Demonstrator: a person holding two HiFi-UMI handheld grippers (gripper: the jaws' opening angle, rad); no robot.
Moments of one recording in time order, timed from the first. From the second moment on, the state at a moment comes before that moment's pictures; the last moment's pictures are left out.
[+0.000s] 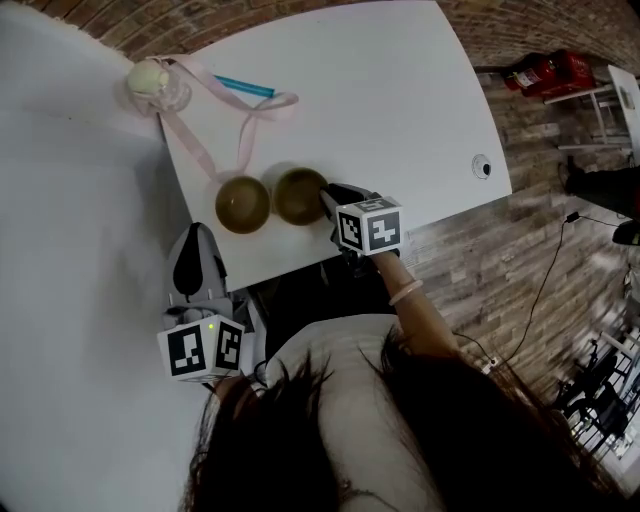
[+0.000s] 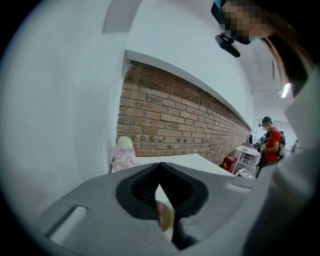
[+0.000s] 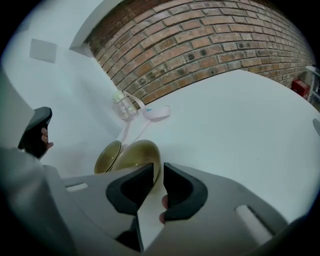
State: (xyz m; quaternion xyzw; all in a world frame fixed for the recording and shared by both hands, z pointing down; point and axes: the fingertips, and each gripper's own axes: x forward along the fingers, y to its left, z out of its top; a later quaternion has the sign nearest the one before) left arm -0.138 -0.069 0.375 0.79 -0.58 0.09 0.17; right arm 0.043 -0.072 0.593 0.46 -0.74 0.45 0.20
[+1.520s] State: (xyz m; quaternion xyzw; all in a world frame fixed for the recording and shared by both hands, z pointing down) left arm -0.134 -0.066 0.351 0.80 -0.58 0.07 0.15; right arm 0.055 -0.082 0.555 0.48 -0.75 0.42 0.17
